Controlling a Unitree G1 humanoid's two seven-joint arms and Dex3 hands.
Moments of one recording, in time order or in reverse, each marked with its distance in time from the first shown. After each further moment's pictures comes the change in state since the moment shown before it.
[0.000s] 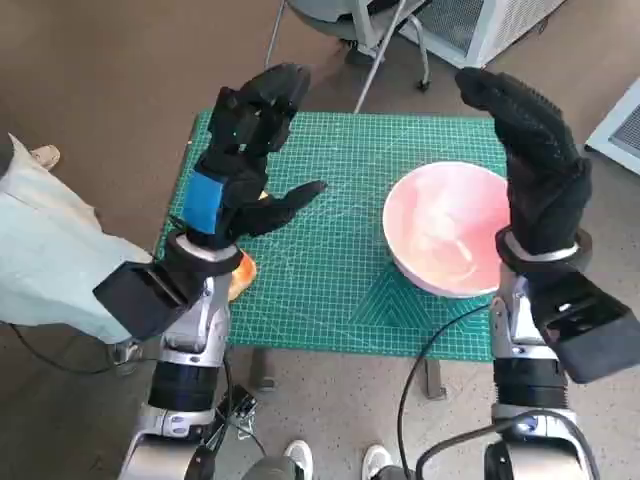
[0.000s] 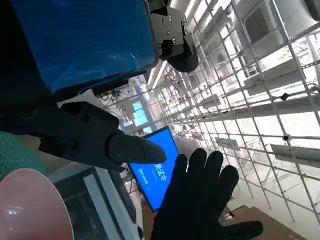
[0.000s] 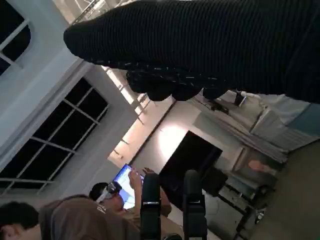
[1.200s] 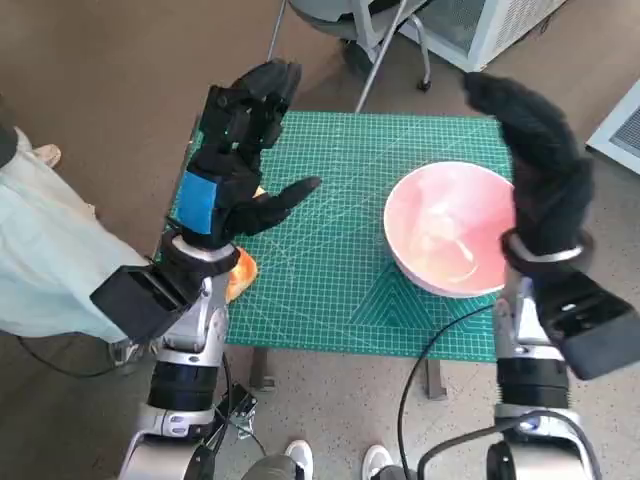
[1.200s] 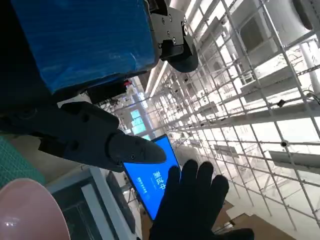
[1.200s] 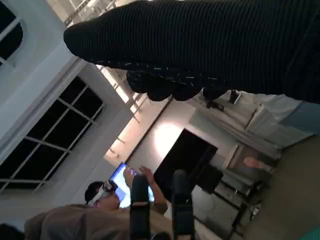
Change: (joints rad) left arm 0.001 0.000 0.011 0.007 0.011 -0.034 0.022; right arm 0.003 -0.043 -0.055 0.079 0.022 -0.042 0.020
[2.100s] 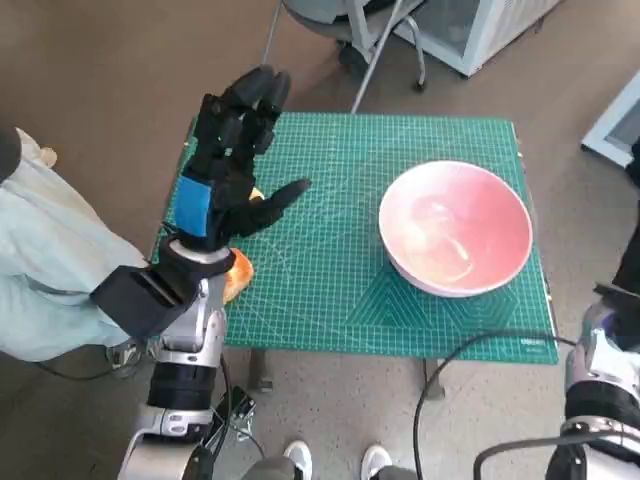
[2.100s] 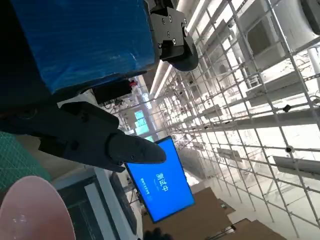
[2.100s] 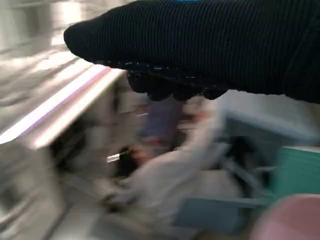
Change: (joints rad) left arm 0.004 0.000 0.026 0.067 -0.015 -0.034 -0.016; right arm 0.036 -0.173 -0.201 0.624 -0.112 -0.037 -0.328
